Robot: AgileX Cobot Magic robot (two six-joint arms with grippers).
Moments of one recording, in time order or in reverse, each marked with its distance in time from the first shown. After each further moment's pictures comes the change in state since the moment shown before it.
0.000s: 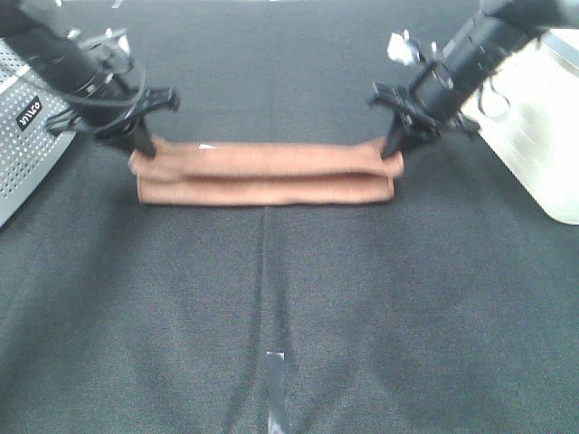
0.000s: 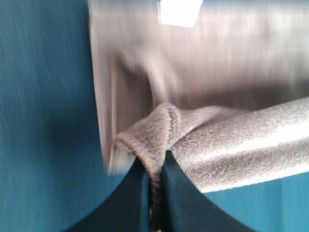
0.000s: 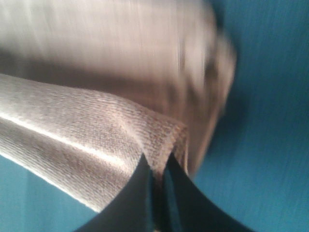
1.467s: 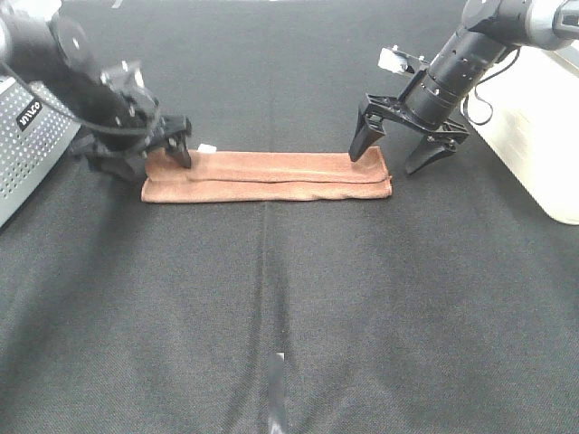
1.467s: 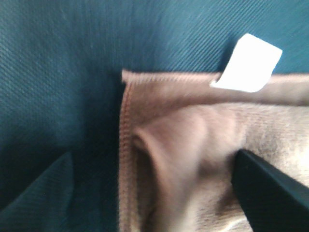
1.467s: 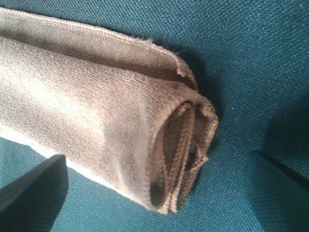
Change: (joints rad) left arm 0.003 0.189 -0.086 0.019 -0.111 -0.034; right arm -0.001 0.139 -0.166 -0.017 0.072 0.002
